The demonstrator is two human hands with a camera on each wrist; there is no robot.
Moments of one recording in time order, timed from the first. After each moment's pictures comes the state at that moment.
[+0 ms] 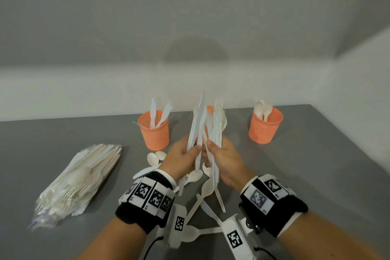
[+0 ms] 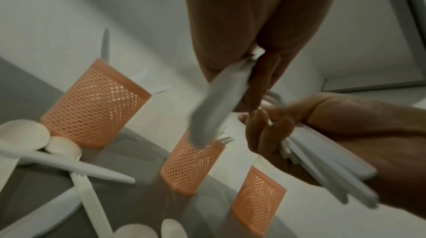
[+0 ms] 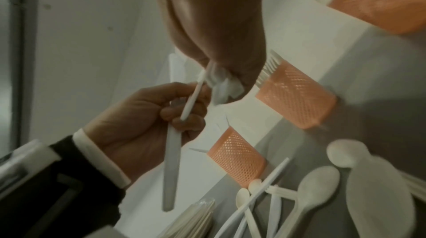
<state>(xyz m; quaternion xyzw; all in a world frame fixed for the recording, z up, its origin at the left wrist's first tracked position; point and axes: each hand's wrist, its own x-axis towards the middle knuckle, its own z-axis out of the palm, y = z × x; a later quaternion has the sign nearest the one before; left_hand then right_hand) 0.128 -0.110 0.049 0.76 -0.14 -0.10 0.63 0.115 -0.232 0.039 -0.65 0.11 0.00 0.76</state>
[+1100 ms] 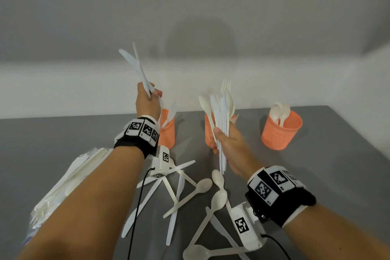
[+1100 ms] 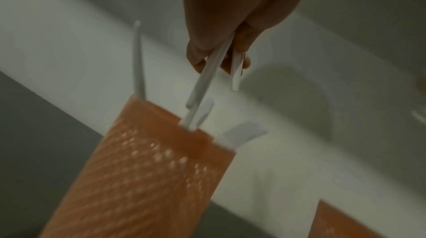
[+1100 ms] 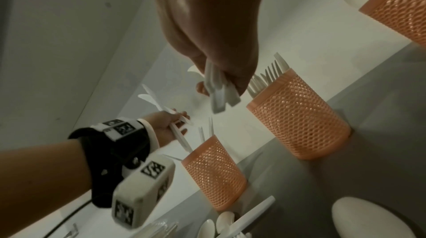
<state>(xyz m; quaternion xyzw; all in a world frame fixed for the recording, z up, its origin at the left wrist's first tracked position) 0.294 -0.062 0.072 0.75 0.02 0.21 0.63 0.172 -0.238 0.040 -0.71 0.06 -0.04 0.70</state>
